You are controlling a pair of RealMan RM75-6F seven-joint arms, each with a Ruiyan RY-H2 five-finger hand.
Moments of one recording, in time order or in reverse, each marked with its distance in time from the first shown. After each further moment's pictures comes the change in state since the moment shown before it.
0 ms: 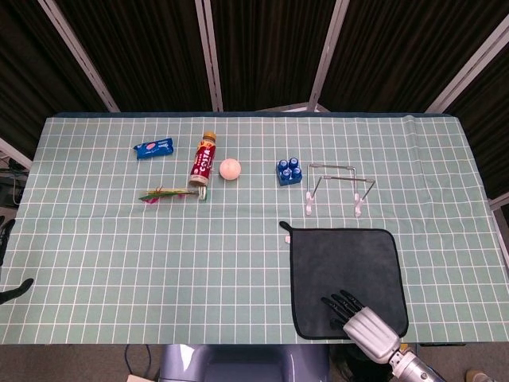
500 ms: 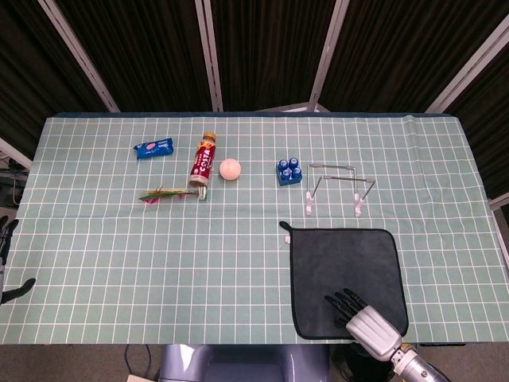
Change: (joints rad) left arm -0.007 -0.008 0.002 0.000 -0.008 -0.008 0.016; right arm -0.001 -0.059 -0.015 0.117 0.007 0.039 0.004
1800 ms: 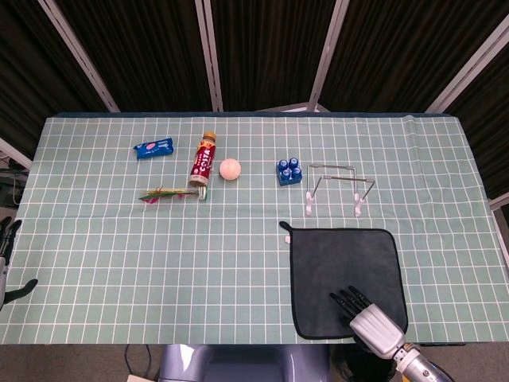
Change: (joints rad) left arm -0.006 -0.002 0.007 -0.003 0.000 -0.003 0.008; right arm 0.002 -0.025 -0.021 0.052 0.033 0.033 -0.042
